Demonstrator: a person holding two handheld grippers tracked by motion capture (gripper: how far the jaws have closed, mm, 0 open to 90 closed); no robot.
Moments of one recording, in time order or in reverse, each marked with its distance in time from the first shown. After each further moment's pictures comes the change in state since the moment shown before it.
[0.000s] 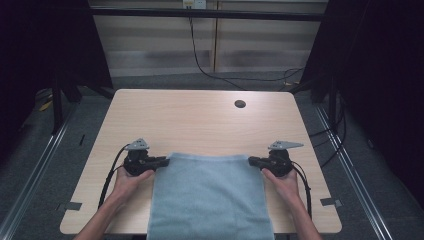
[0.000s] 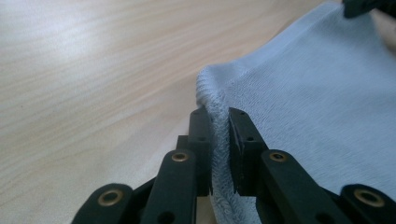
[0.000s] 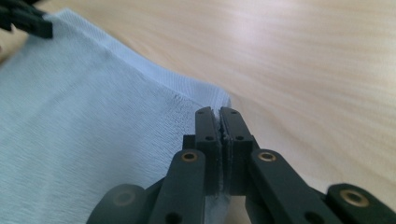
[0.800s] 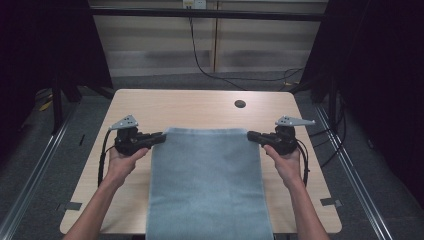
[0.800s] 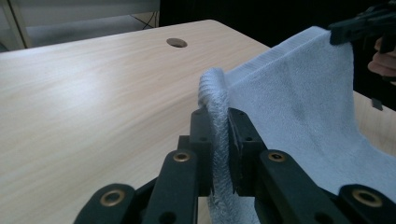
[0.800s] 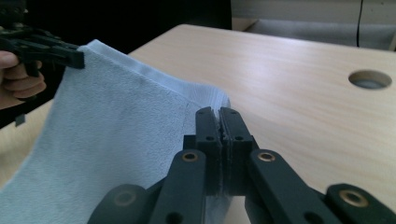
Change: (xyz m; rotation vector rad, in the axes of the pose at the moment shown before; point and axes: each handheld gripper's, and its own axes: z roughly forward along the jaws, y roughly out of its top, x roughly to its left) left arm 0.001 0.071 -0.033 -0.174 0.009 0.033; right arm 0.012 0.077 -0.027 -0.180 0.064 -0.032
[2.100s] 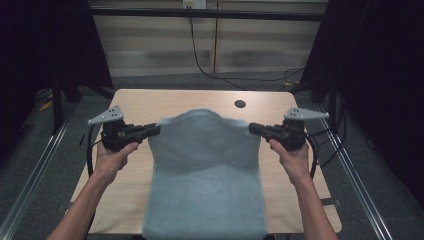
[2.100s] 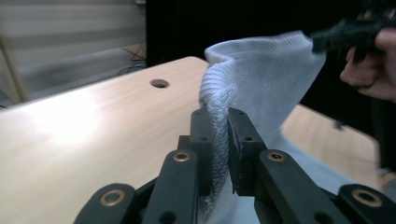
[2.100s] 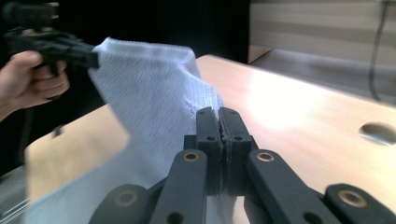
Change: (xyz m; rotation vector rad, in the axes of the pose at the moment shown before) left arm -0.031 0.015 -0.045 -0.076 -0.066 0.036; right arm 0.034 0.024 -0.037 -0.058 0.071 -0.081
